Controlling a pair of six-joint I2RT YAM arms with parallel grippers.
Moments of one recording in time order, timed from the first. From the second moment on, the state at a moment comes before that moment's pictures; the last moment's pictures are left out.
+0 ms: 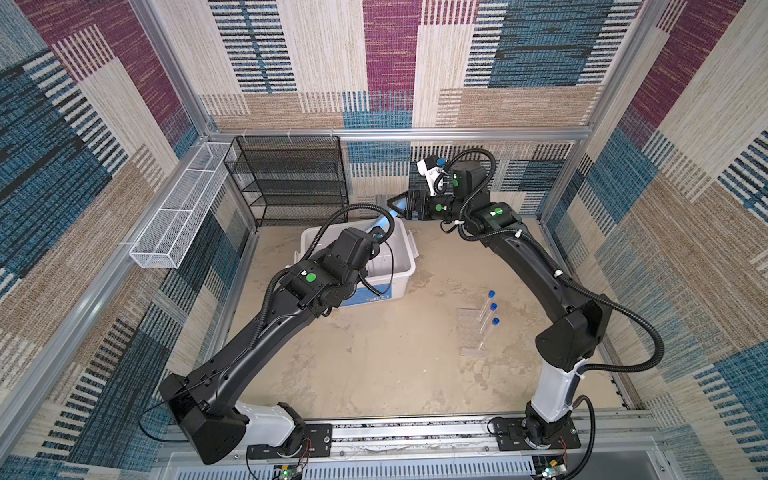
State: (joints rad) left arm -0.71 1.36 1.51 -0.90 -0.68 0.41; right arm 0.48 1.84 1.95 -0.47 -0.51 0.44
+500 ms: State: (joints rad) left arm -0.77 1.40 1.45 -0.85 -0.68 0.34; right arm 0.47 1.70 1.62 -0.36 -0.46 0.46
